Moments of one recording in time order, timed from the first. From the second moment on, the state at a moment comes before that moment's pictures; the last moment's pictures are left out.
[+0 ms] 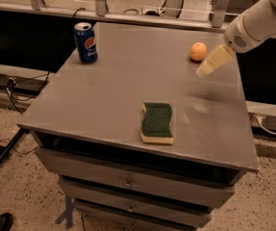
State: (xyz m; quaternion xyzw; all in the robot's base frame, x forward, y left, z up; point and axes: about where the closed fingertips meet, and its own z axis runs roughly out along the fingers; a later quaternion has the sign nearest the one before) arm 0.671 -0.253 0.905 -0.43 0.84 0.00 0.33
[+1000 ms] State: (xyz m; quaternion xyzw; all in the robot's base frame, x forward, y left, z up) arm 0.751 -0.250 0.874 -0.35 0.84 0.06 0.42
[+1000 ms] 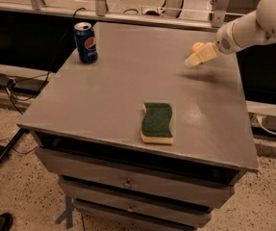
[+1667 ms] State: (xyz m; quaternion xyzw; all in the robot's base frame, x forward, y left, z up) arm 0.766 -0.242 0.851 -0.31 0.85 0.10 0.42
